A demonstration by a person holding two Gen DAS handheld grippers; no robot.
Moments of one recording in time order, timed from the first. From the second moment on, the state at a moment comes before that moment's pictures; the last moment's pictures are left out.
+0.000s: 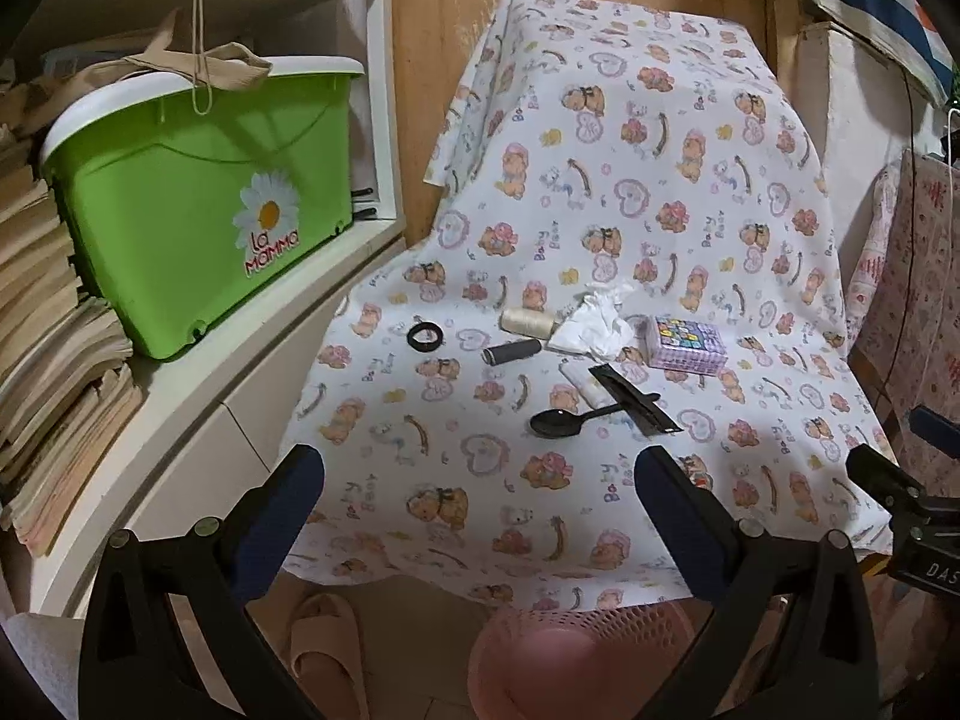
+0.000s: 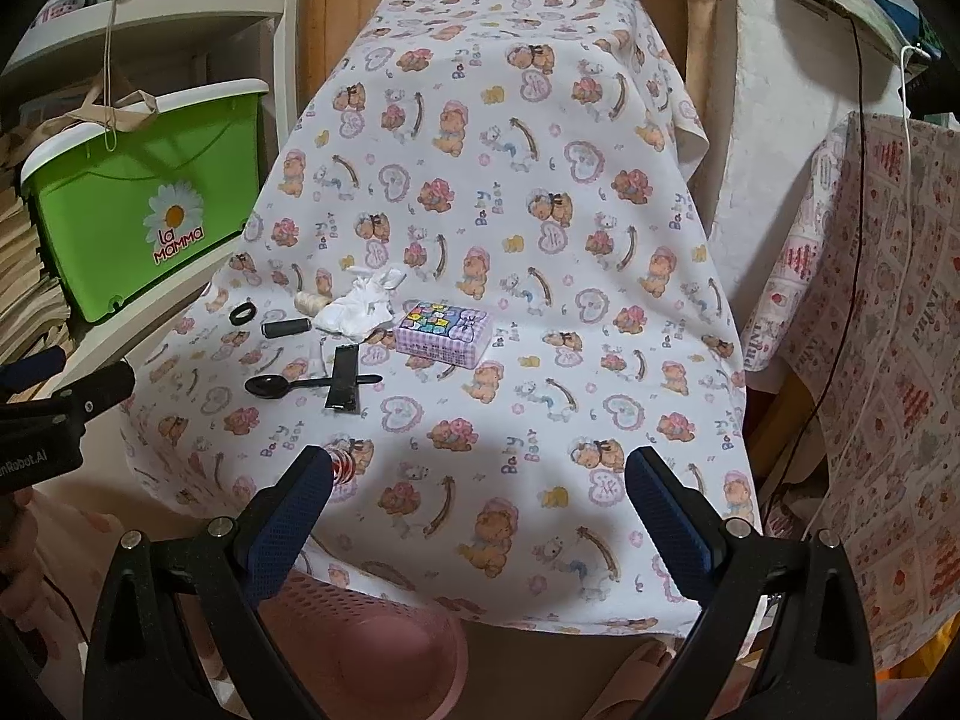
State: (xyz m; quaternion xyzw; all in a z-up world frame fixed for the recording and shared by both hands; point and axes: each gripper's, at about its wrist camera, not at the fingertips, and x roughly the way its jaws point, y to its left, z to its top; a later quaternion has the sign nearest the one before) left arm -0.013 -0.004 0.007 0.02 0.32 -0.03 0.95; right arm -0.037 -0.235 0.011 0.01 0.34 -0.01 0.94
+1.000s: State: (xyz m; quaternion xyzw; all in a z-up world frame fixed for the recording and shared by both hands) left arm -0.006 -0.011 0.000 0.01 0.36 -0.05 0.93; right arm -0.037 -0.236 0.008 0.01 0.34 -0.01 0.94
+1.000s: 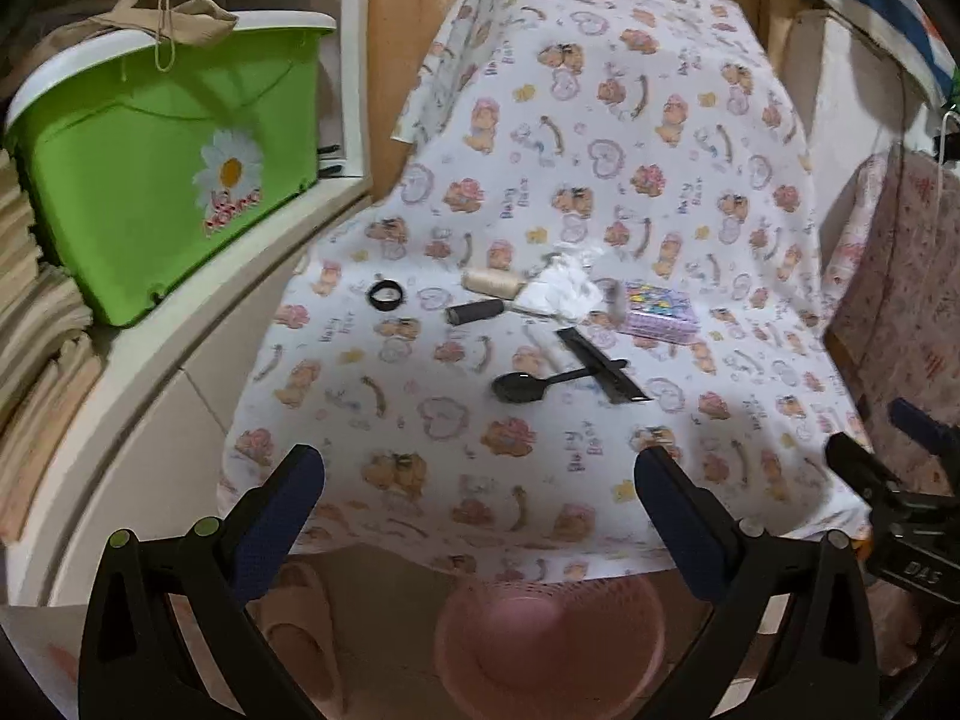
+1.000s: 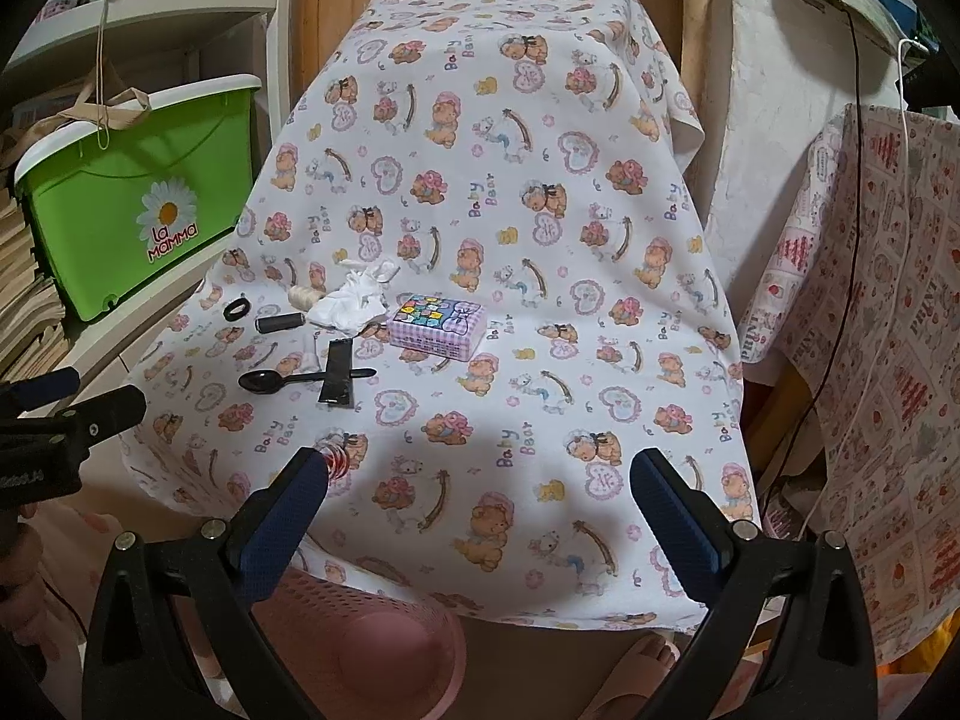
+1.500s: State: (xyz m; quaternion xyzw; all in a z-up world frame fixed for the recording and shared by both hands) left arm -0.005 -0.015 -0.005 0.05 0.36 -0.01 0.93; right arm -0.036 -0.235 0.004 0.01 0.35 -0.01 0.94
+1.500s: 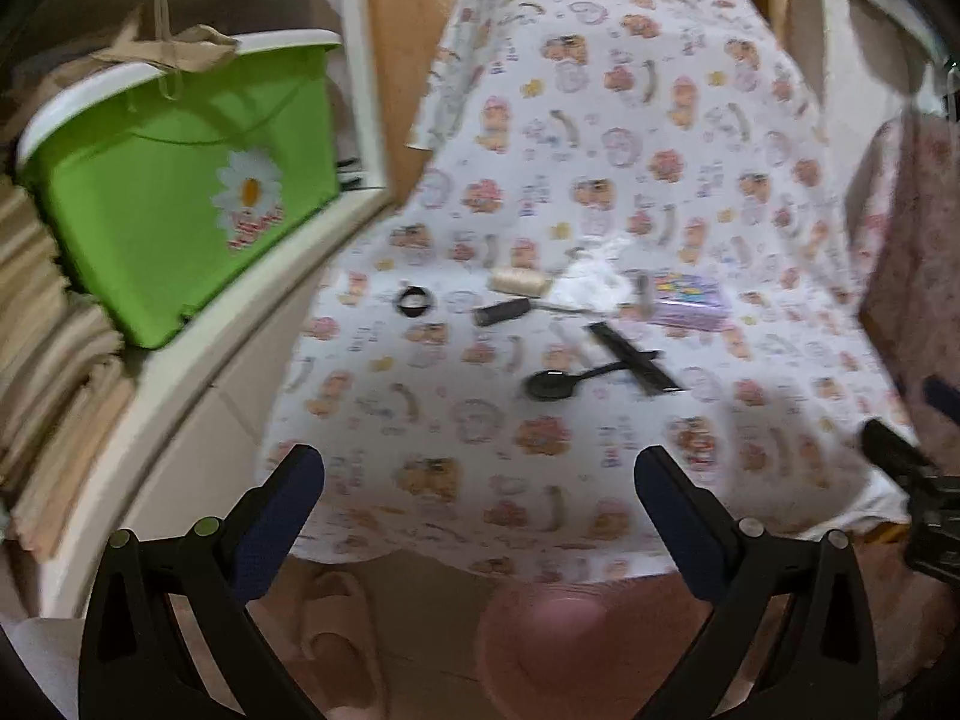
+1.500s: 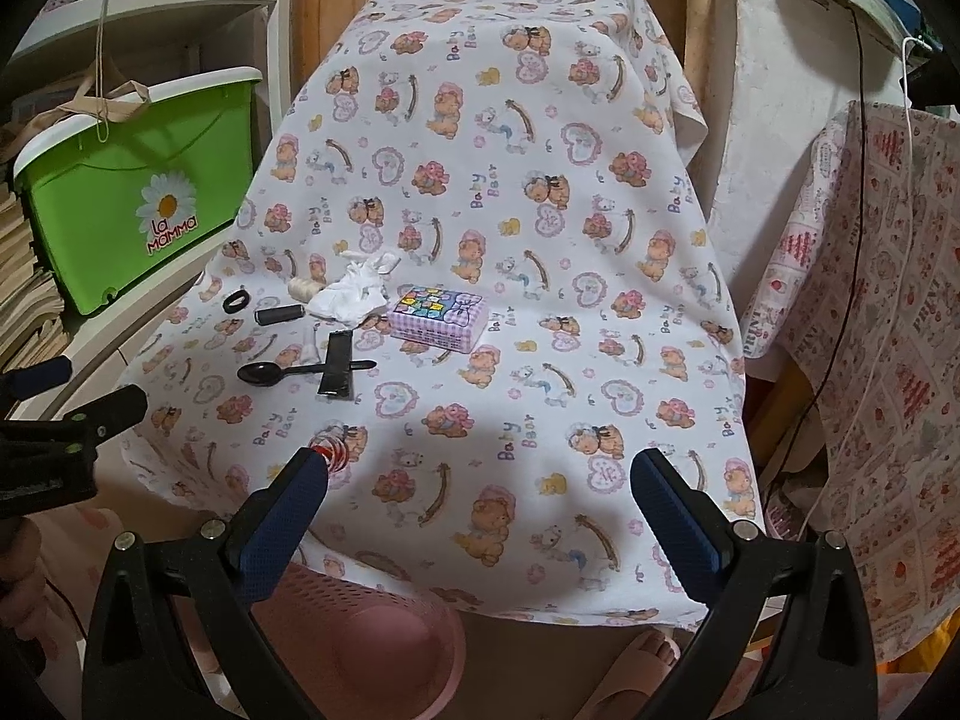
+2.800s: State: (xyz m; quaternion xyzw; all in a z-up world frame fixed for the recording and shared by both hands) left arm 0.001 -0.021 -0.019 0.02 0.39 -0.07 0.92; right arm -0.035 -0.224 -0.005 0.00 0.35 0.00 0.94
